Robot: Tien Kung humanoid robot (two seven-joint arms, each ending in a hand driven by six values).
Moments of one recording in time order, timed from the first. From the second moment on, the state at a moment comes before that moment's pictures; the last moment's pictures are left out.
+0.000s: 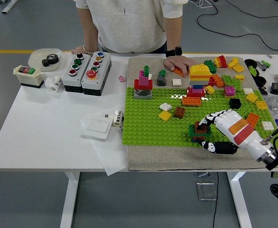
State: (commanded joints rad) left arm -0.11 0.12 -0.20 -0.27 0.08 0.17 0.23; right arm 0.40 -0.52 0.73 1.18 -1.89 -0.54 0.47
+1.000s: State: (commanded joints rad) left arm -0.12 0.12 -0.19 -0.26 0.07 0.17 0.23; right arm 0.57 -0.48 0.57 1.27 -1.90 -0.57 0.11
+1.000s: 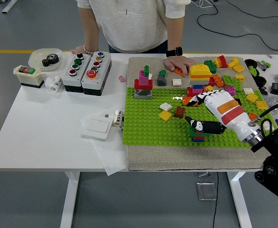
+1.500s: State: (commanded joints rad) left arm -0.11 0.12 -0.18 -0.26 0.07 0.17 0.23; right arm 0.72 -0.39 0.45 1.28 -1.95 -0.43 -0.25
